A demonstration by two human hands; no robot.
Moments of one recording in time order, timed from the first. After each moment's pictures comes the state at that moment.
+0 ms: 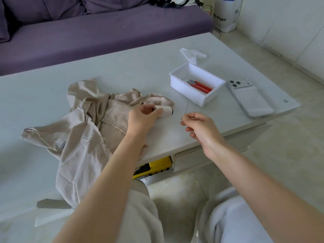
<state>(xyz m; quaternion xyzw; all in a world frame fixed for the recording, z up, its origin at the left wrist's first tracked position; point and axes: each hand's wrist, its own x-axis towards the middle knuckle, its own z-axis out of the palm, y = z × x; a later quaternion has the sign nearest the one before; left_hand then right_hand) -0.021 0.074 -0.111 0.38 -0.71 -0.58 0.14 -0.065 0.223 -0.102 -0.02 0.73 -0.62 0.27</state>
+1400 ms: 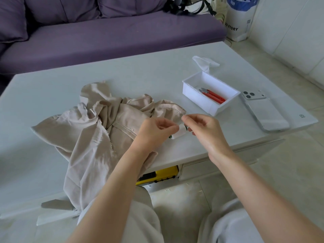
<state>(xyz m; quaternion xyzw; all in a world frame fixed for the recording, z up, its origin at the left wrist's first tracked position) 0.002 0.074 -0.093 0.26 -0.78 -0.56 0.06 -0.071 0.199 -0.104 -0.13 0.74 -0.63 0.19</state>
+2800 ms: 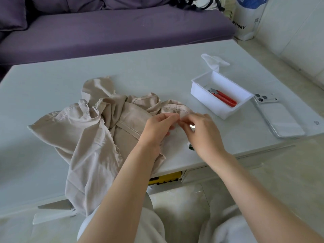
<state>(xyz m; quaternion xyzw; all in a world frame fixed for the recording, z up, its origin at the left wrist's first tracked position) -0.021 0.059 -0.114 0.33 -0.61 -0.71 0.08 -0.086 0.170 -0.139 -0.34 0.88 -0.34 -0.04</state>
